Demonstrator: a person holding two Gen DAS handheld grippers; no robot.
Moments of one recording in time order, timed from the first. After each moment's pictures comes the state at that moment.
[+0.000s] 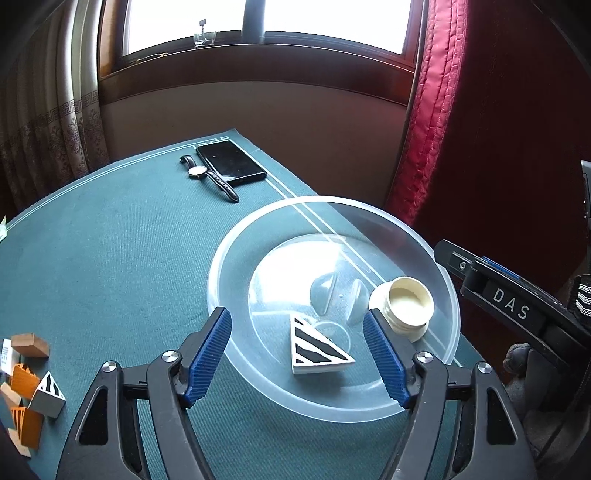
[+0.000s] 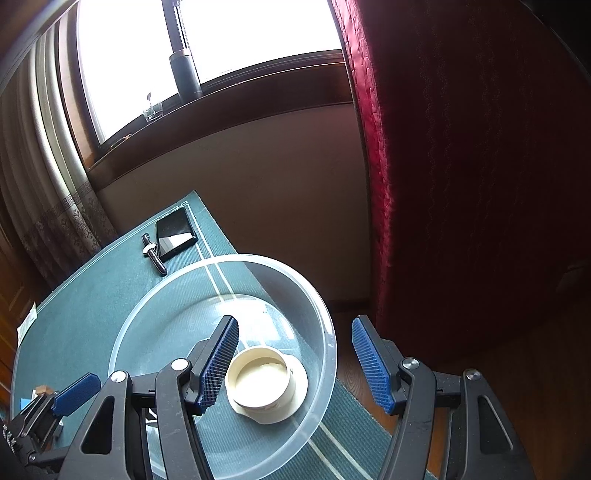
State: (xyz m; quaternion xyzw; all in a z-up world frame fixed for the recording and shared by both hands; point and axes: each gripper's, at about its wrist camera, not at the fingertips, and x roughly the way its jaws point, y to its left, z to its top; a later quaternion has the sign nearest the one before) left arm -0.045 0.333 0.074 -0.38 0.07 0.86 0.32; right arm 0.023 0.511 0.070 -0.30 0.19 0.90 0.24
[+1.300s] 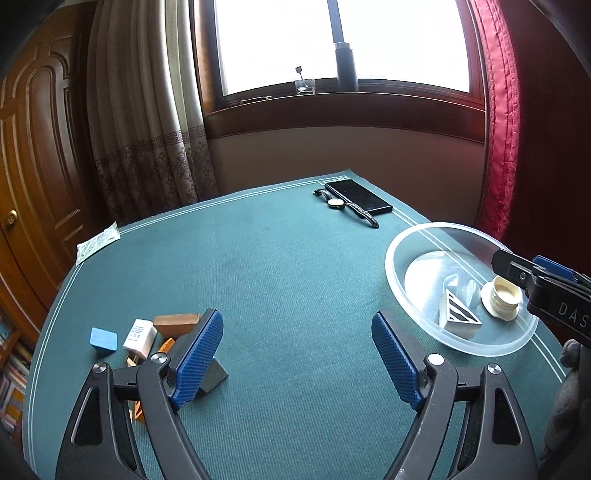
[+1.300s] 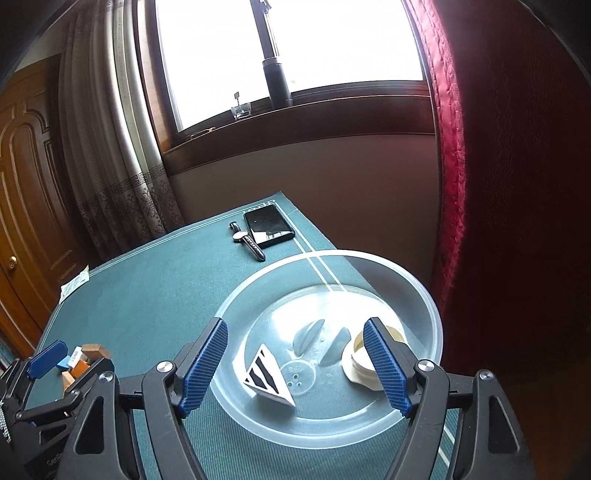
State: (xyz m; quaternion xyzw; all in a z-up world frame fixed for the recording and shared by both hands) left arm -0.016 0.207 0.094 -0.29 0.09 0.94 0.16; right arm 0.028 0.419 0.086 -0.27 0.14 0.94 0.13
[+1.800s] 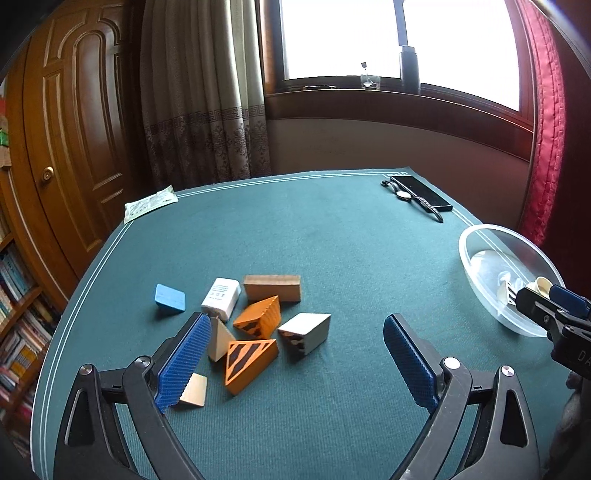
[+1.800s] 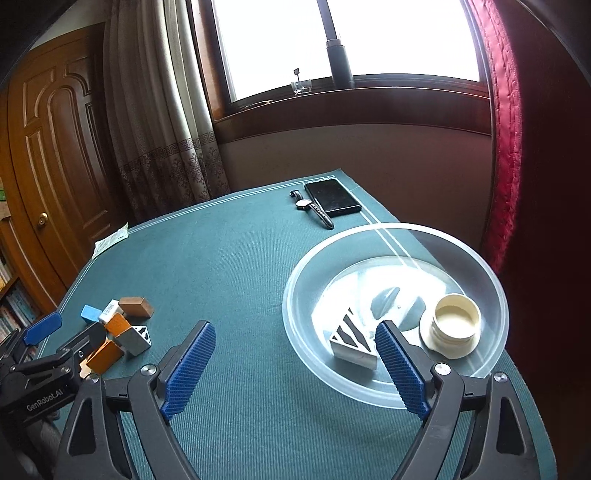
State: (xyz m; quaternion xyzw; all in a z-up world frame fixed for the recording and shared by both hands) left arm -0.014 0.113 0.085 -0.31 0.05 0.94 0.09; right arm 0.025 0.360 0.071 -0.31 0.10 0.95 0.05
